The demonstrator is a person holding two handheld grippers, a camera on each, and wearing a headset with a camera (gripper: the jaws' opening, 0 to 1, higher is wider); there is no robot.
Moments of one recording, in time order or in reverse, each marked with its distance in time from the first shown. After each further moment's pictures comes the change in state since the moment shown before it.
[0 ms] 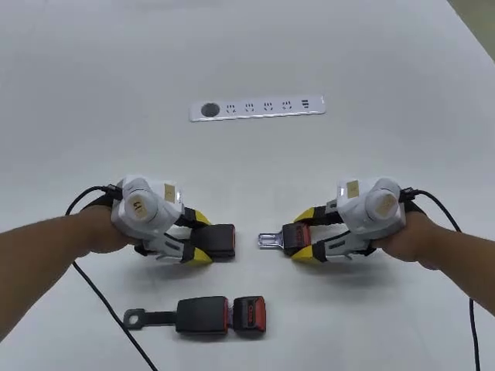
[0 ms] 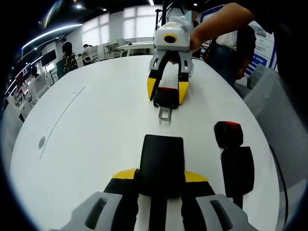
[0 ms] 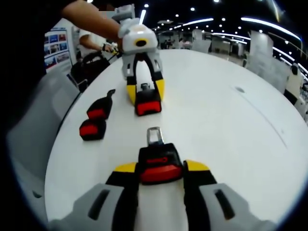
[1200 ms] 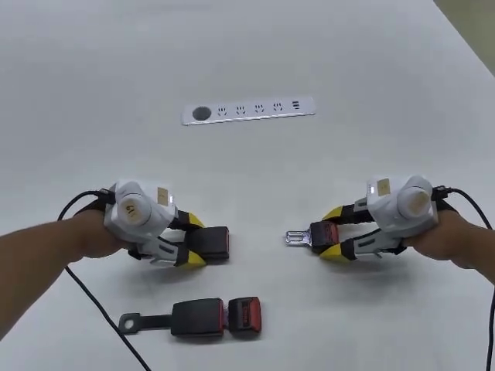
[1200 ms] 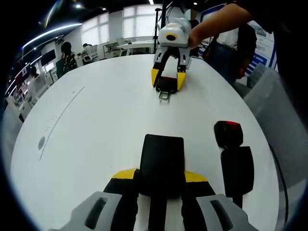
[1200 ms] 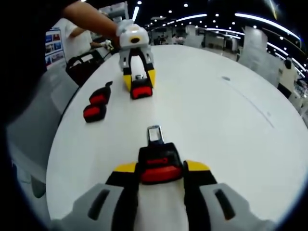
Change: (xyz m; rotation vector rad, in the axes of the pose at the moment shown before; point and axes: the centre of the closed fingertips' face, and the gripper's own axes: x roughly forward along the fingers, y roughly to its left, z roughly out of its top) left arm -0.001 -0.004 0.005 0.005 0.010 -0.002; right arm -0.041 -0.009 -0.033 0.025 0.042 -0.050
